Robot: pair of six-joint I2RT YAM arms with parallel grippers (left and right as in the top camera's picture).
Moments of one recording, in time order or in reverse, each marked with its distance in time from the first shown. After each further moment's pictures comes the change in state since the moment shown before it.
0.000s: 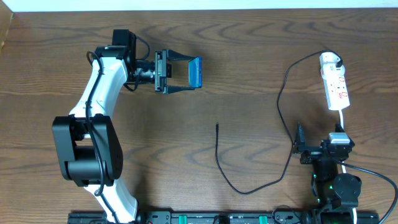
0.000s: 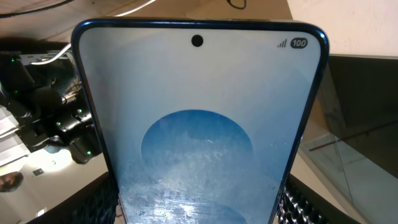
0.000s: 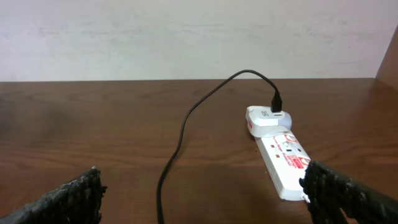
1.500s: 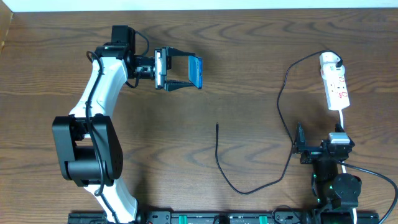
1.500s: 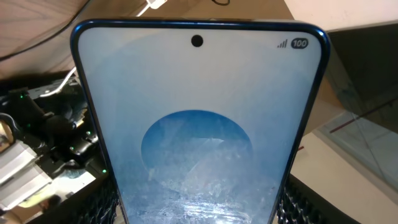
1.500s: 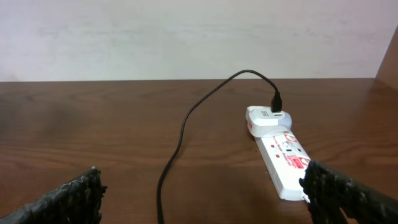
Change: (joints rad) left arm 0.000 0.000 0.000 0.129 0.002 0.069; right arm 0.000 0.000 0.000 0.000 0.000 0.000
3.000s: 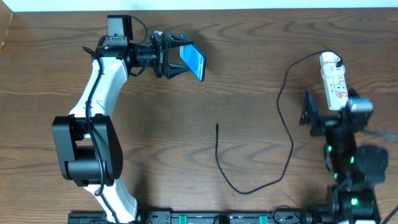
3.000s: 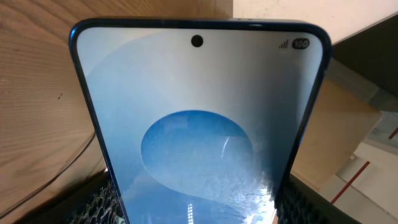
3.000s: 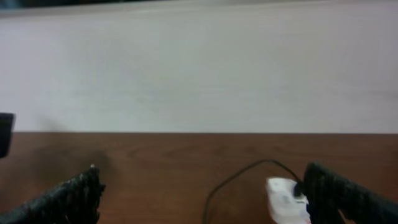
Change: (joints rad) left arm 0.000 0.000 0.000 0.366 -0.241 0.016; right arm 0.000 0.583 0.450 0.195 -0.095 0.055
